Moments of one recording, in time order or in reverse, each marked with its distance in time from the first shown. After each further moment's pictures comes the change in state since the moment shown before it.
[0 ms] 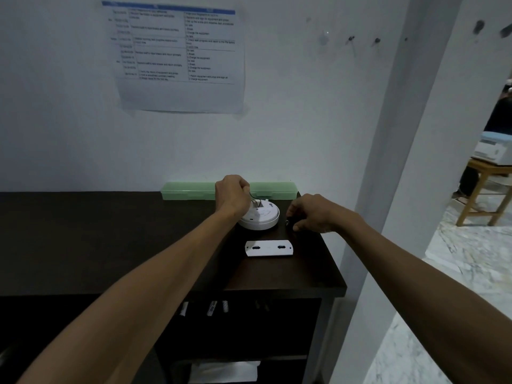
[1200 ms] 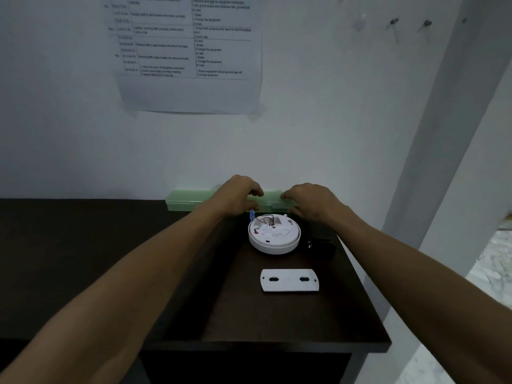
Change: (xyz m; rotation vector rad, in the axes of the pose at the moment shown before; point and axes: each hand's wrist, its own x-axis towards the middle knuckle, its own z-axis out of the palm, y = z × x) left_hand 0.090 -0.039 -0.005 0.483 -0.468 0.484; right_hand 0.106 -0.007 0.000 -0.398 0.193 -0.141
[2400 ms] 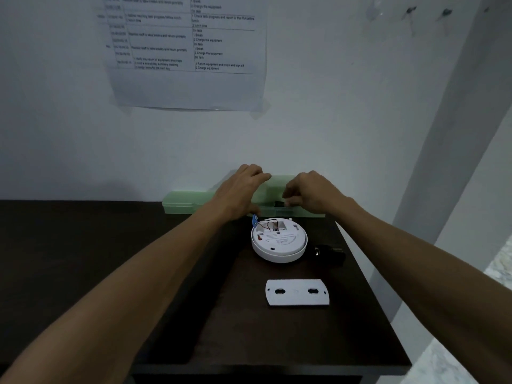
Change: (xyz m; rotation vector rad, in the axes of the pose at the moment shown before) left_hand 0.008 -0.009 0.008 0.138 0.147 0.112; right_hand 0.026 0.004 -0.008 0.298 0.076 0.060
